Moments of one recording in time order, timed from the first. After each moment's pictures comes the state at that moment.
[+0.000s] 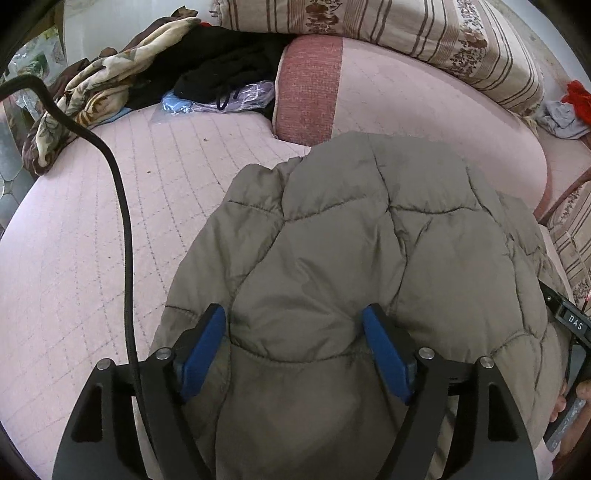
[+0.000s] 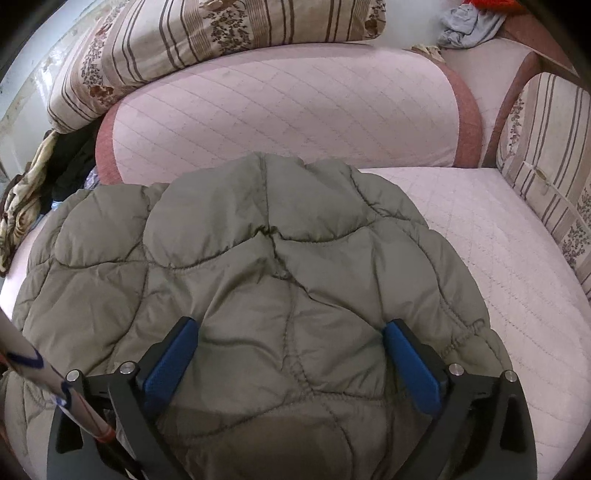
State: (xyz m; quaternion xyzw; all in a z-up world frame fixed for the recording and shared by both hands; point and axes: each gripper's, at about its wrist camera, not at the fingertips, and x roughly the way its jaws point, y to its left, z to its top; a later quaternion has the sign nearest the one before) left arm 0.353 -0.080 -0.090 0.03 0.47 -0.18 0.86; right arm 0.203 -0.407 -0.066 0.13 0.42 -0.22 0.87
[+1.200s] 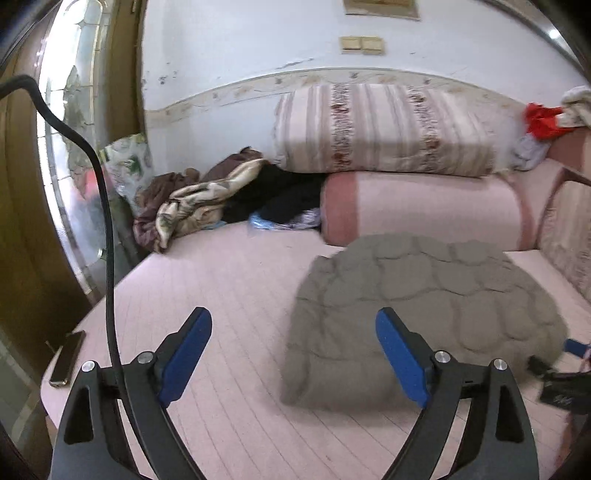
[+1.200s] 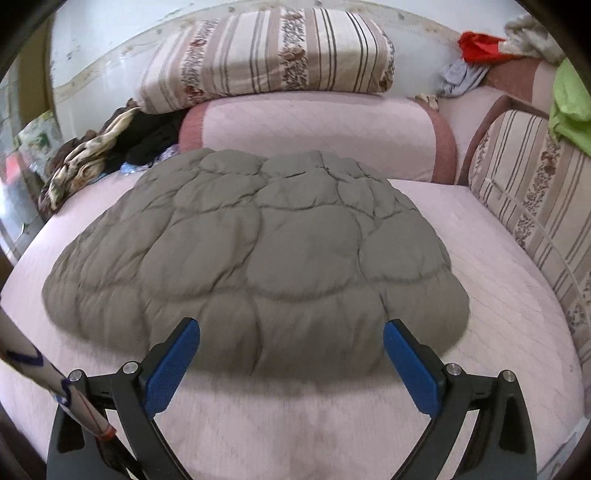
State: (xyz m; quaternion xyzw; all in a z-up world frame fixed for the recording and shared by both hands) left arm 0.131 0.025 0.027 0.06 0.24 -0.13 0.96; right arm 0.017 -0.256 -0.016 0.06 0.38 -0.19 0.90
